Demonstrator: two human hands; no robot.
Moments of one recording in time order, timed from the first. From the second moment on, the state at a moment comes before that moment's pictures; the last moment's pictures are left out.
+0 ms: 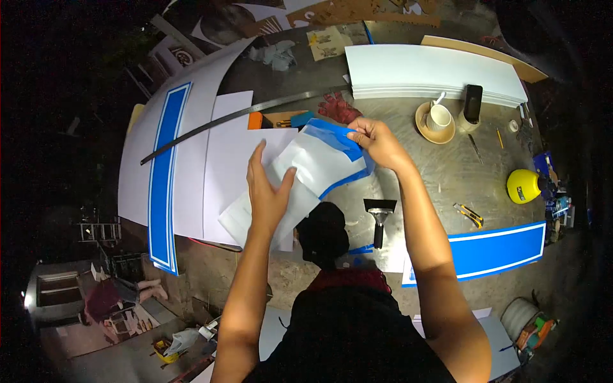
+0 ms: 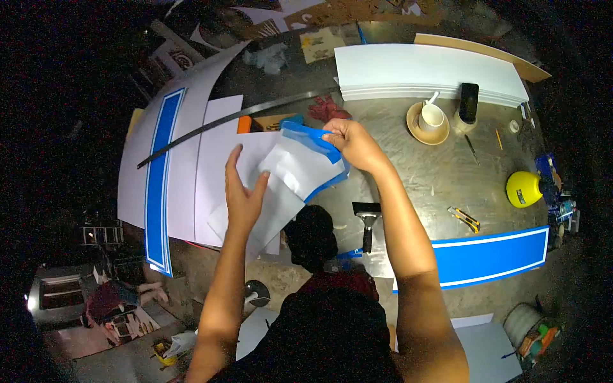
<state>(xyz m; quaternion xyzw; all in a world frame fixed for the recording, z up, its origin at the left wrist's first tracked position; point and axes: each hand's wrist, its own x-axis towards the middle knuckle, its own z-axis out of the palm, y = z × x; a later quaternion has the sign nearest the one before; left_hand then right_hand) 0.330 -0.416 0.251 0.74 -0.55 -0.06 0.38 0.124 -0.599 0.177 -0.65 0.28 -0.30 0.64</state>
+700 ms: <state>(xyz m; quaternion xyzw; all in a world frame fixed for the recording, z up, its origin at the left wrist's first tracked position) 0.291 -0.454 0.300 0.72 -0.46 -0.21 0.47 0.156 -0.533 0.282 -0.75 0.21 -0.58 0.24</state>
